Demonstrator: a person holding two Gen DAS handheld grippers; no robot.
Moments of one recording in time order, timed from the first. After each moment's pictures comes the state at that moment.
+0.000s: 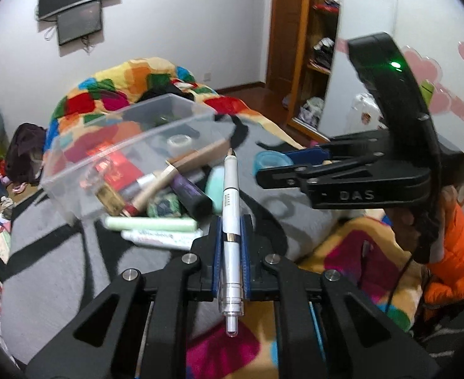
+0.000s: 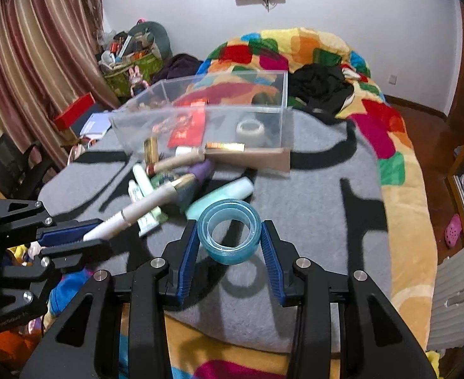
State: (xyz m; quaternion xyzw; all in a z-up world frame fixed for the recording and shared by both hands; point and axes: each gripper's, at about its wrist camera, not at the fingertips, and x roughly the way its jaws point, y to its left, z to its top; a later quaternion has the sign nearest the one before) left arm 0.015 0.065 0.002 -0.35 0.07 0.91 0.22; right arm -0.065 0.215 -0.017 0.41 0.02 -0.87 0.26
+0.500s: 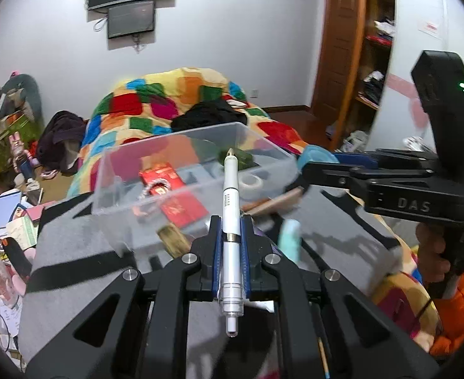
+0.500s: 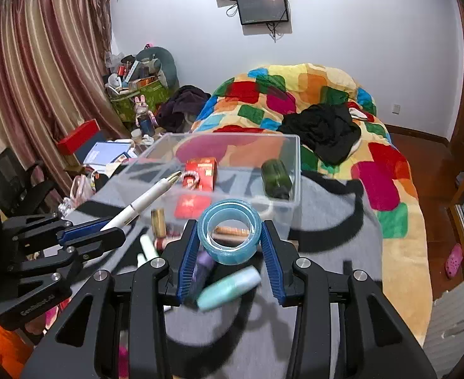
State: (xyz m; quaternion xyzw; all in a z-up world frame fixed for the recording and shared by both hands) left arm -0.045 0.022 0.025 -0.33 0.02 0.93 0.12; right arm -0.112 0.187 0.029 0.35 0.01 -0.90 0.27
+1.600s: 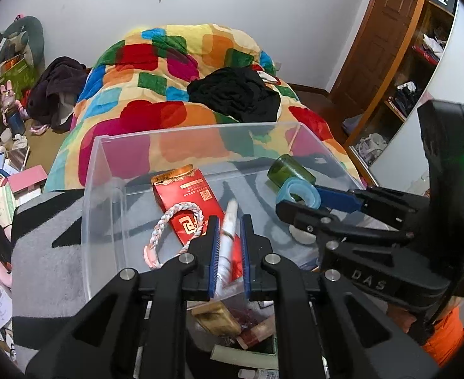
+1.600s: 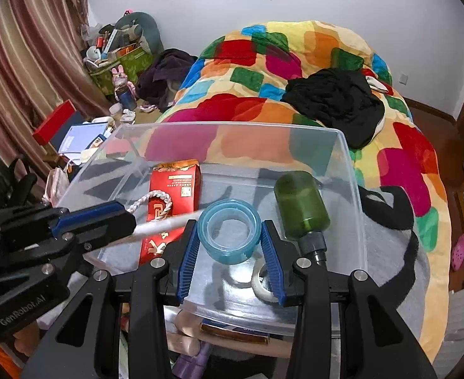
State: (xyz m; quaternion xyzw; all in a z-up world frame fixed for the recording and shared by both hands) left arm -0.172 -0.022 0.002 -0.43 -0.06 0.90 0.10; right arm -0.226 0.114 -0.019 0.44 0.03 -0.86 0.25
